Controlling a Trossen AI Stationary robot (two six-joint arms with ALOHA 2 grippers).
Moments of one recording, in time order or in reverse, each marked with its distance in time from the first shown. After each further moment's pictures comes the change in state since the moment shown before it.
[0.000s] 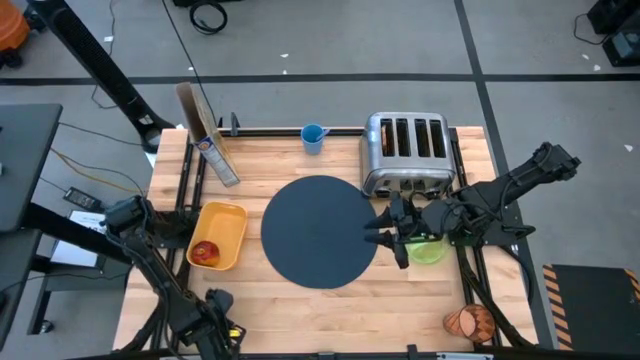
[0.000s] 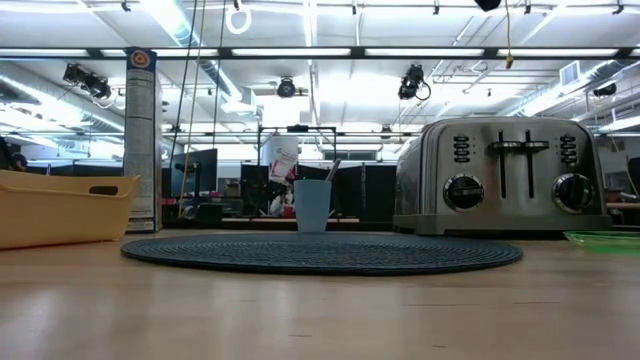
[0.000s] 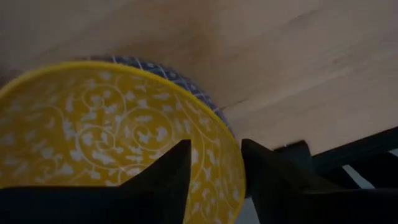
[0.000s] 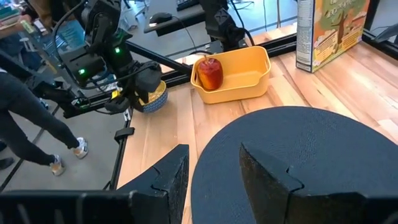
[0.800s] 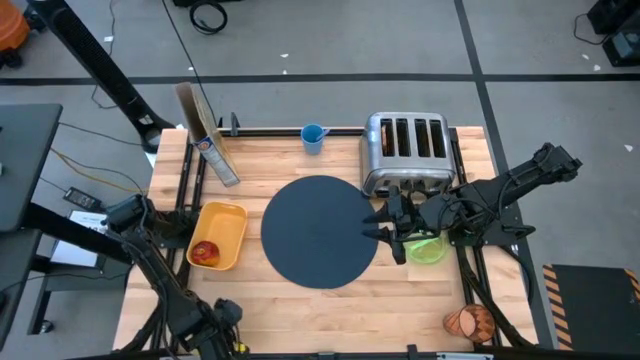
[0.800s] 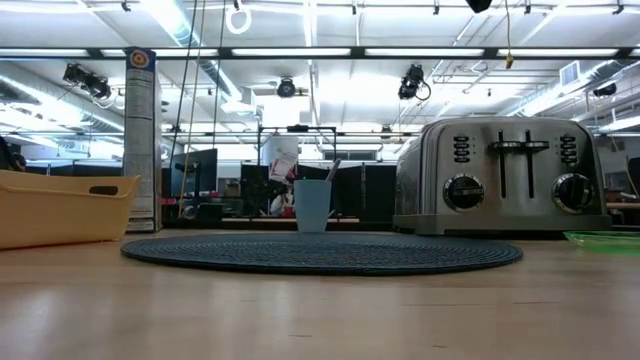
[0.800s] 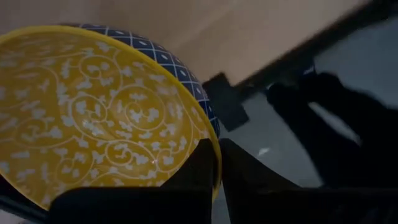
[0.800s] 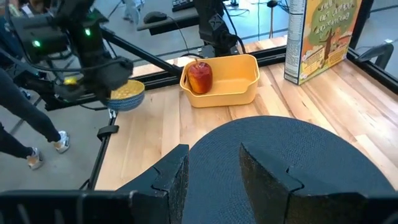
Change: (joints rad) left arm 0.046 -0.003 0.184 -0.051 0.061 0.232; right arm -0.036 0.000 0.000 0.003 -0.002 -0.110
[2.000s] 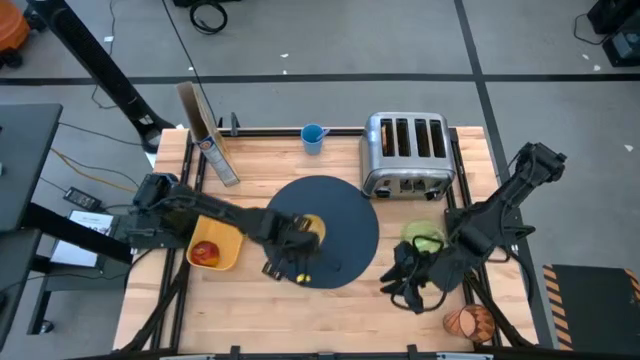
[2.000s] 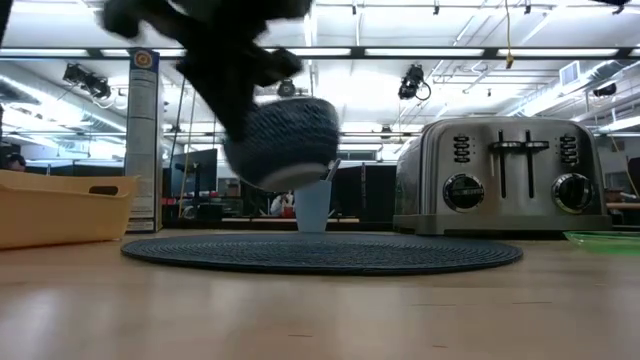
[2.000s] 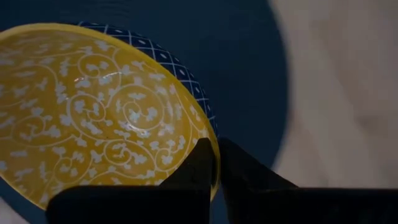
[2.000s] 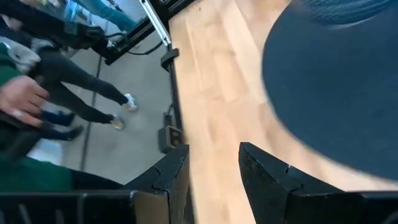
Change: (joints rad) left arm 0.730 0.027 0.056 -0.018 -0.208 2.212; right arm 0.356 0.164 -0.001 -0.080 0.018 0.669
